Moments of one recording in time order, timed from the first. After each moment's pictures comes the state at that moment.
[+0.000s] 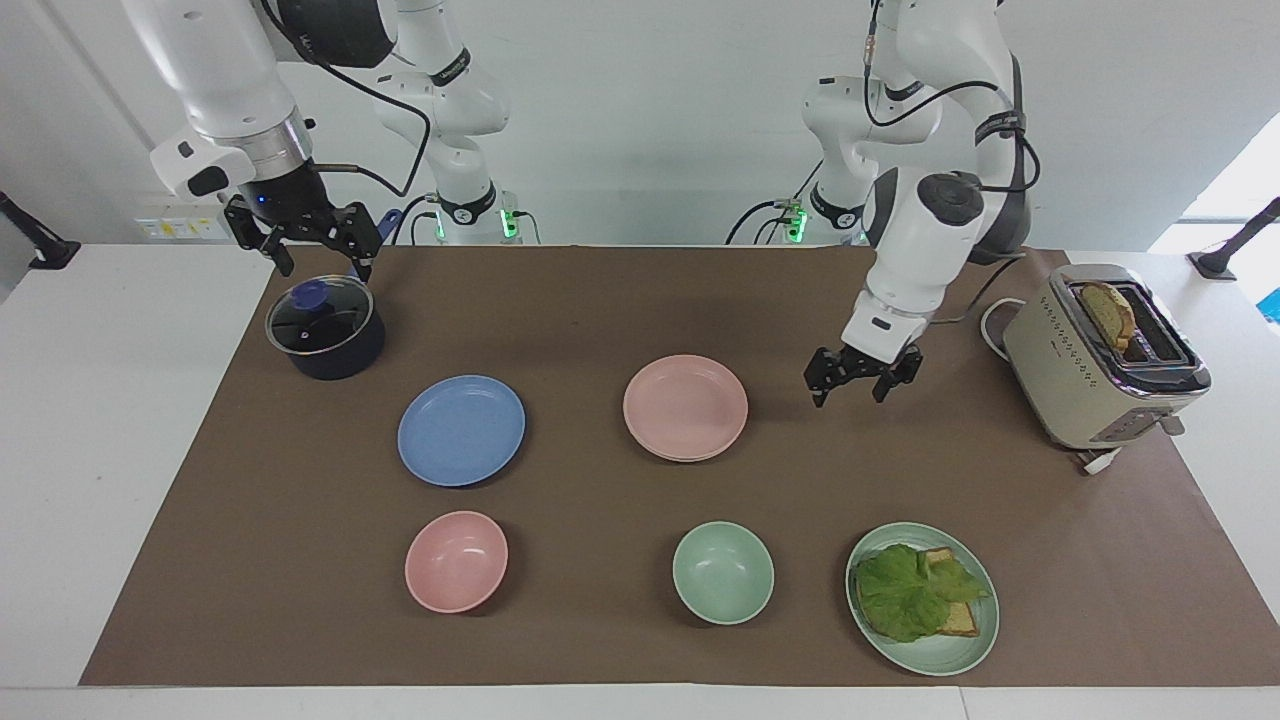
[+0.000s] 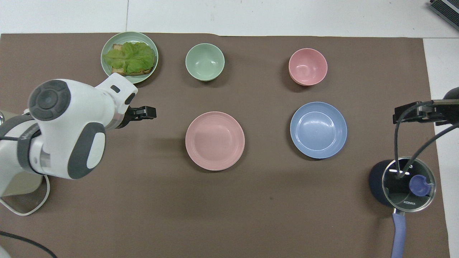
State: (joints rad) left arm -0.21 0.08 -0.04 -1.99 -0.04 2.20 -0.28; right arm -0.04 -0.02 0.04 -1.60 -0.04 1.59 0.06
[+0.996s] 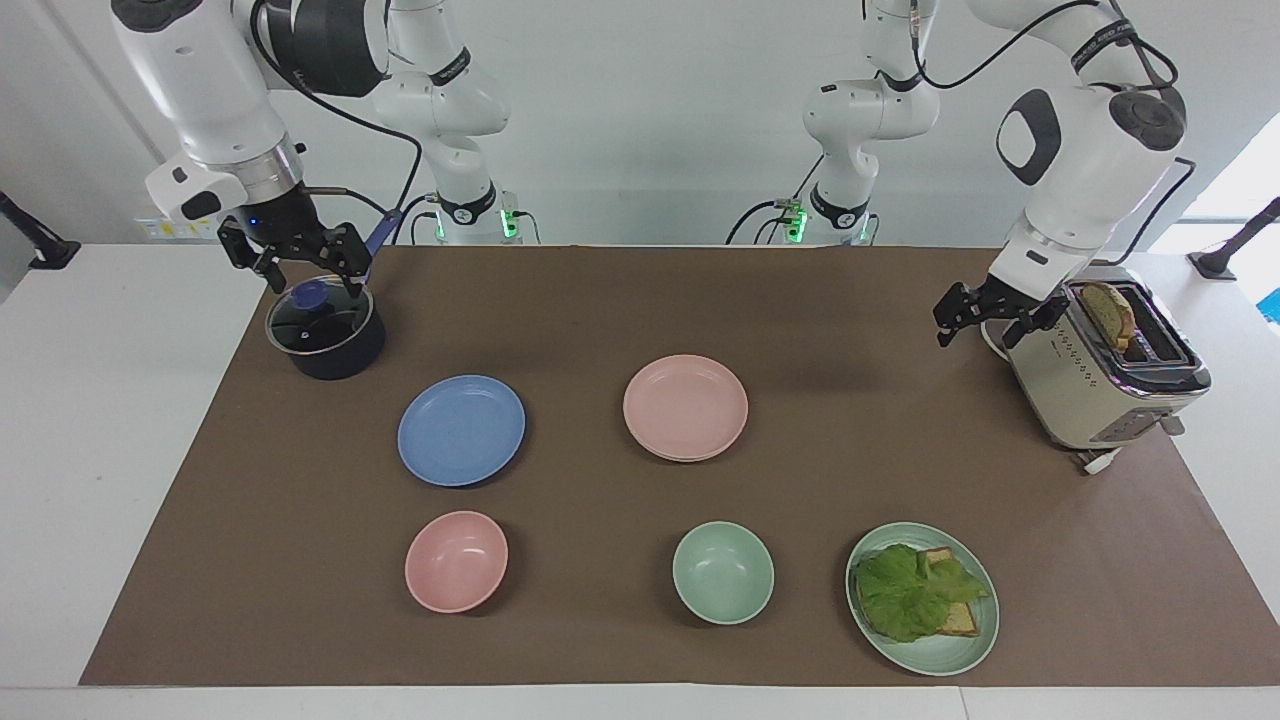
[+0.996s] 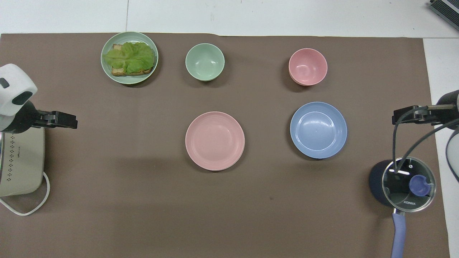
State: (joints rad) left arm 0.01 -0.05 -0.04 -1.80 -0.03 1.77 0.06; right arm -0.09 -0.03 0.03 -1.81 -0.04 1.82 -0.01
